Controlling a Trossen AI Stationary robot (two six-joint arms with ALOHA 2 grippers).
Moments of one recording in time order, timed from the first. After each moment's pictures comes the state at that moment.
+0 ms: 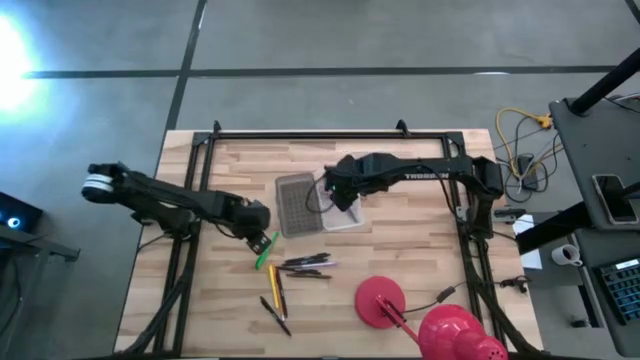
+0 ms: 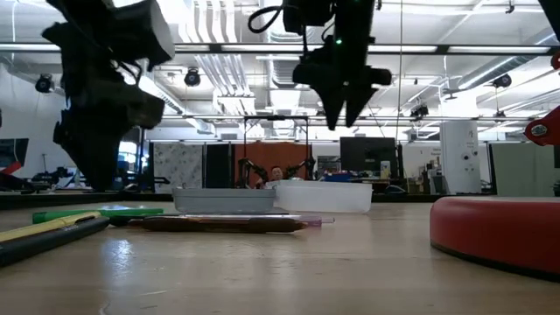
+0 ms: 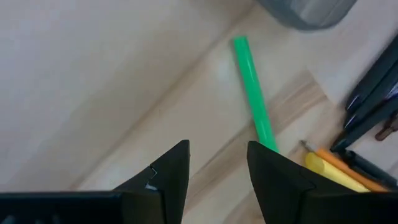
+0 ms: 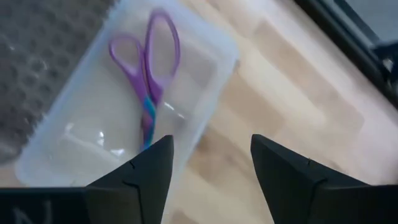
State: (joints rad) left arm -0.08 1.29 0.67 -0.68 0.03 -0.89; right arm -0.09 1.89 1.65 -1.21 0.42 0.78
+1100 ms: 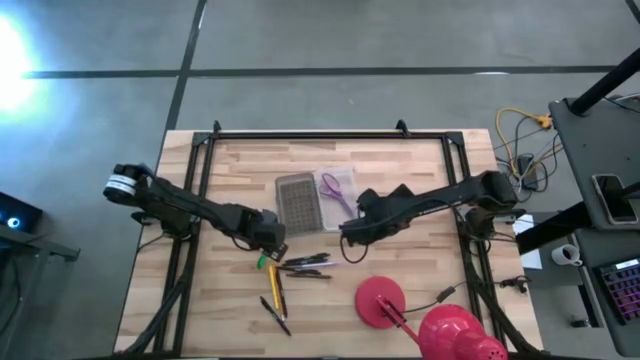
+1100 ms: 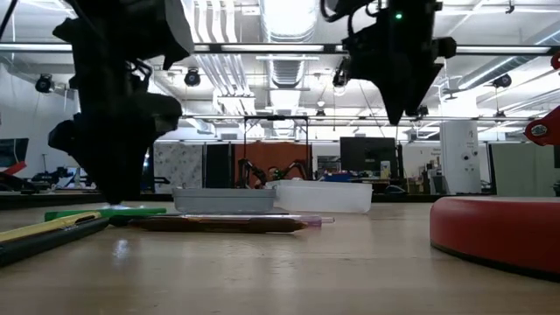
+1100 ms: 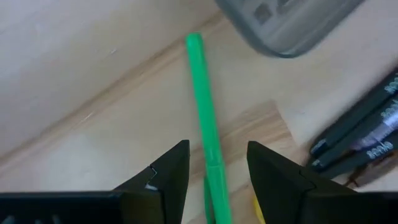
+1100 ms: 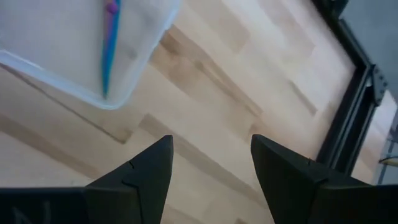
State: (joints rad) left arm -0.19 1.48 0.78 -0.61 -0.05 -1.21; right arm 0.19 1.82 1.50 -1.46 0.51 1.12
